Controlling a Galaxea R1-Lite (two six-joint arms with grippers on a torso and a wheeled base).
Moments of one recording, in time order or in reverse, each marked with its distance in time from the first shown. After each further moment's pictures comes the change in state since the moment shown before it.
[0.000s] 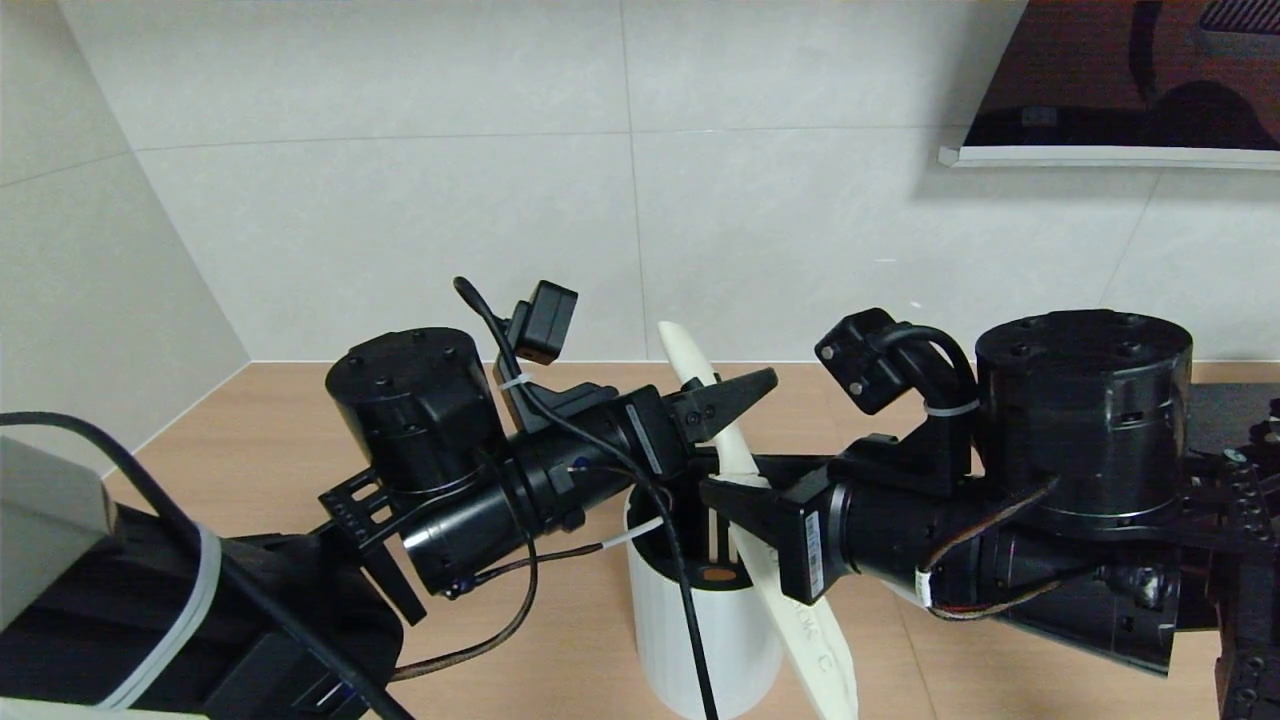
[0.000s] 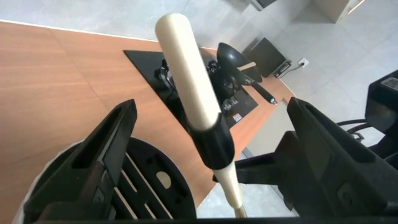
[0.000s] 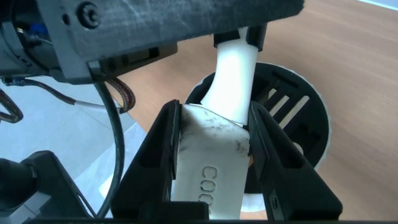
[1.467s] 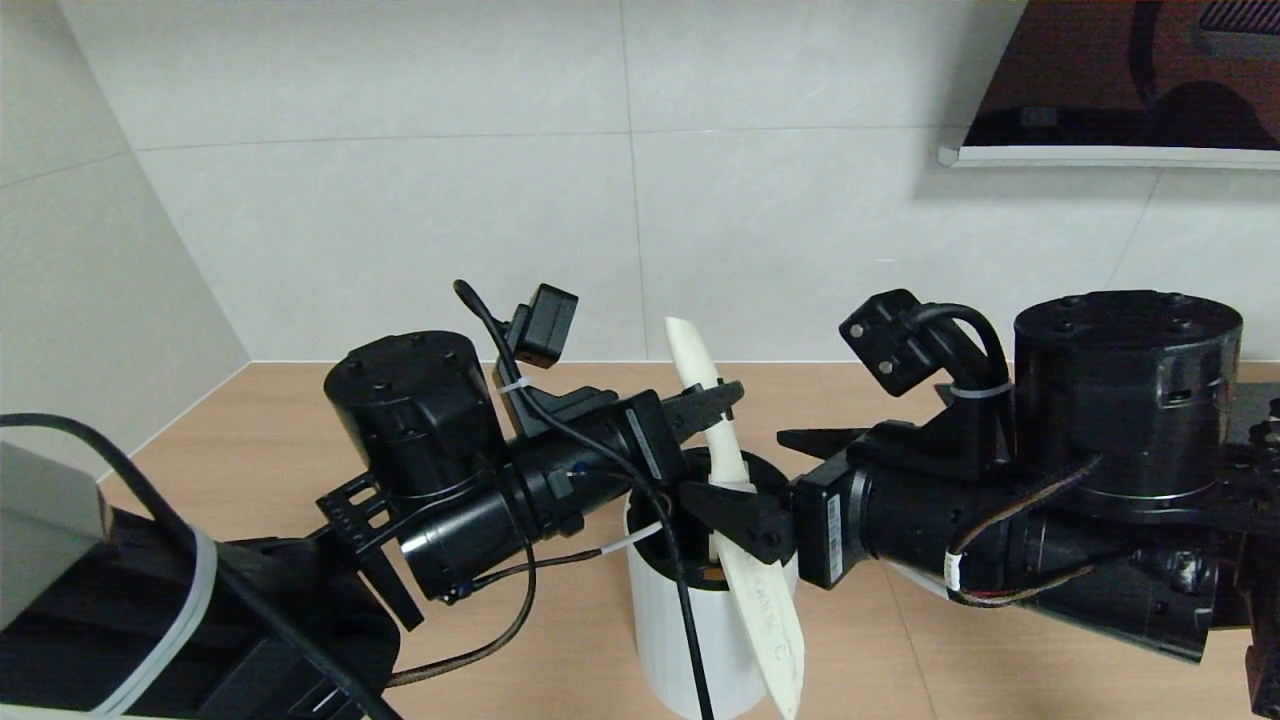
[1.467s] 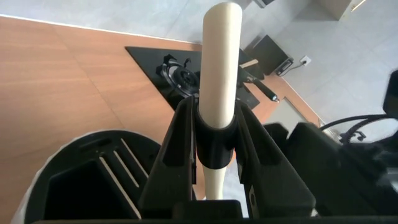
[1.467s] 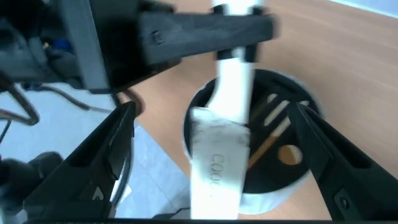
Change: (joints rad) left arm -0.001 -0.007 0.009 0.002 0.003 0.000; right arm -0.022 -0.032 0.003 -0.001 0.022 -0.001
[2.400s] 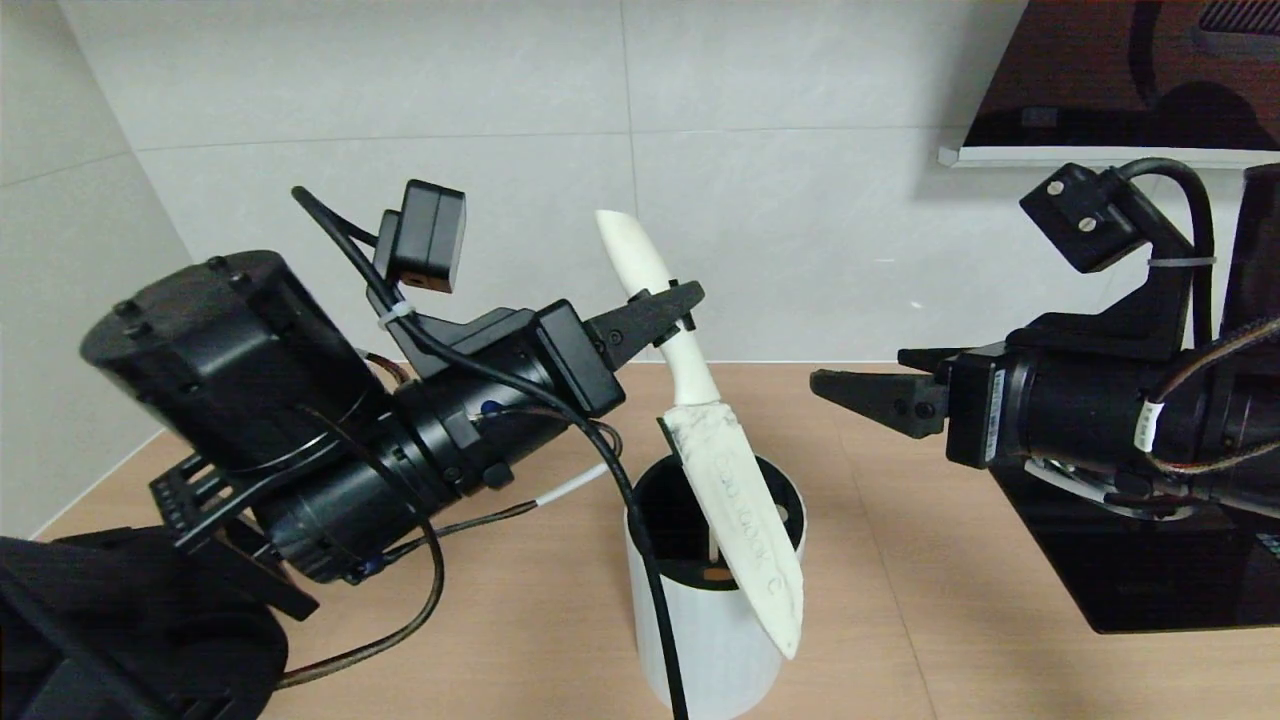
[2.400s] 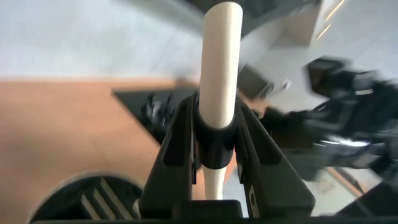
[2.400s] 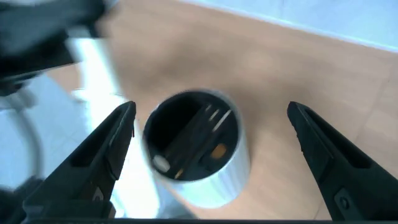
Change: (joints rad) left arm 0.011 -0.163 -0.001 -0.030 0.011 0.003; right arm -0.194 -0.168 -0.079 0.209 0.056 -0.010
